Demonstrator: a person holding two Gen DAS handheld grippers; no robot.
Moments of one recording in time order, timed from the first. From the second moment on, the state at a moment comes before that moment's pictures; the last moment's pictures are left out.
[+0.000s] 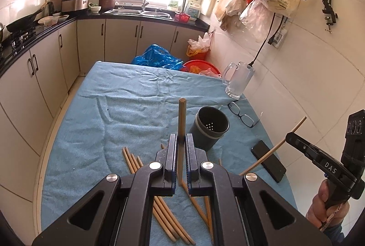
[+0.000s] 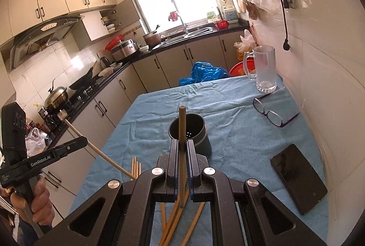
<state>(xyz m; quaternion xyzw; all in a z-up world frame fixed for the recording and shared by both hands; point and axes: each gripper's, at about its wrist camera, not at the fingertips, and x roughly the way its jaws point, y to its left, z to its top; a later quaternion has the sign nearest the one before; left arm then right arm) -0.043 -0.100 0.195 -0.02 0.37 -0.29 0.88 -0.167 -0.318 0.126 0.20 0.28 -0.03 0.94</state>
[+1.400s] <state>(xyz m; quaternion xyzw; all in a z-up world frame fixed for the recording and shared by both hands) 0.061 -0.208 0.199 -0.05 0.40 -0.32 0.86 -0.062 -0.396 0.127 0.31 0.27 -0.04 0.91</state>
